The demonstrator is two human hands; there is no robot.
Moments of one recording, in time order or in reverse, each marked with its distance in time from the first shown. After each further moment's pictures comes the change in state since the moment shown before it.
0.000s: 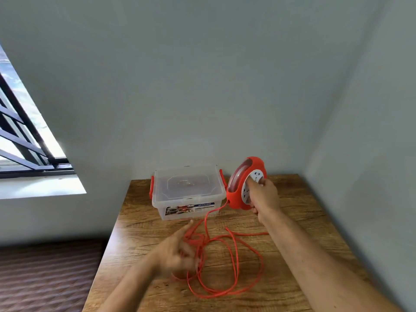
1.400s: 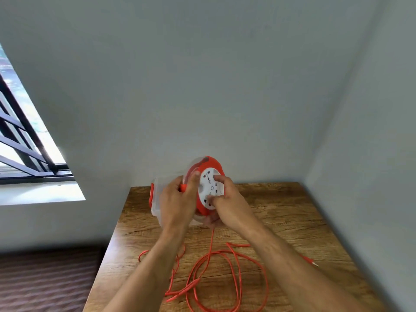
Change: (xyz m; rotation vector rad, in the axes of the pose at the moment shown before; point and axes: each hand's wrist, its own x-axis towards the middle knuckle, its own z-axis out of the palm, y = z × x) left_hand 0.028 0.117 -0.051 -0.480 1.026 0.026; right_hand -0.066 -0.030 0.028 -0.316 -0.462 -0.342
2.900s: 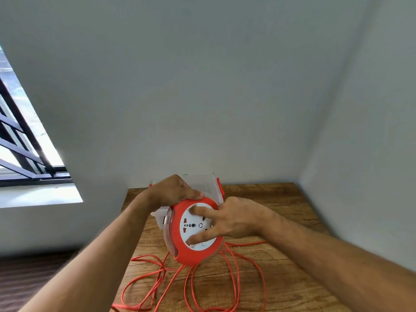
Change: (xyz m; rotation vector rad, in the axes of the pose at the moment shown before) left_hand 0.066 0.006 -0.036 0.384 -0.869 -0.096; right_hand 0.013 0.014 -0.039 -1.380 -0.526 -1.289
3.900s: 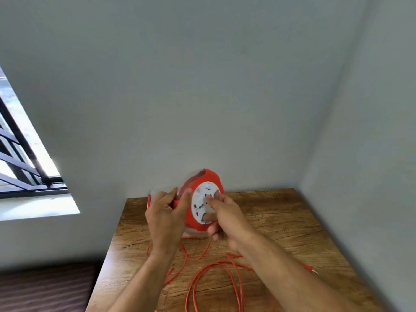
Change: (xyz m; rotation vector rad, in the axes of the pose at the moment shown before) left_hand -0.015 -0.015 0.072 -0.299 1.029 0.248; right_hand 0.043 -0.029 -0.022 1.947 0.689 1.415
